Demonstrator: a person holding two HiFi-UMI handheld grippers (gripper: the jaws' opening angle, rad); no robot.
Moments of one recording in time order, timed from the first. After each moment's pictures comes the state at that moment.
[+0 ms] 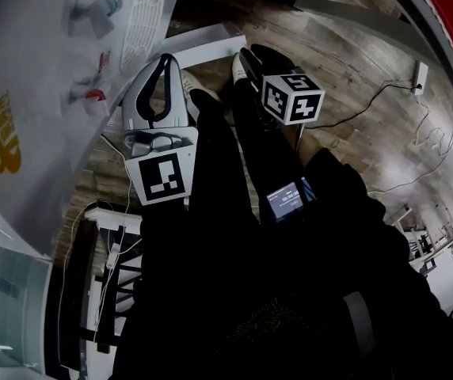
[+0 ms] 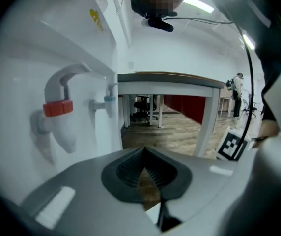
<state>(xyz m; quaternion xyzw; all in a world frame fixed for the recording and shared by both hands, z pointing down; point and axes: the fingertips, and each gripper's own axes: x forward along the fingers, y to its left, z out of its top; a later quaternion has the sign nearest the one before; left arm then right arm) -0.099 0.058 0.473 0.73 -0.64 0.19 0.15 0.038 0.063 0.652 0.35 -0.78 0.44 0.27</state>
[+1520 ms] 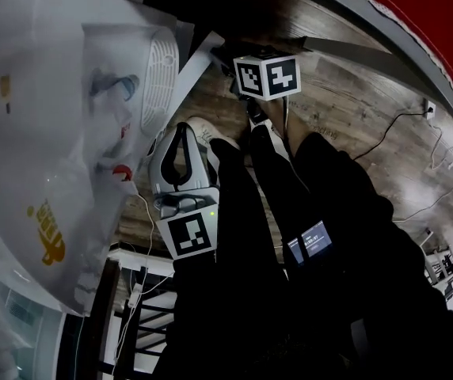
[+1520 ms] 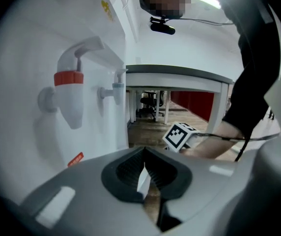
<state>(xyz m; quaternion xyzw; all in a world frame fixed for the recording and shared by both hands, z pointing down) -0.110 0.063 0.494 0.70 -0.67 0.19 0.18 -0.065 -0.050 0.688 0.28 -0.80 0.45 0.27</state>
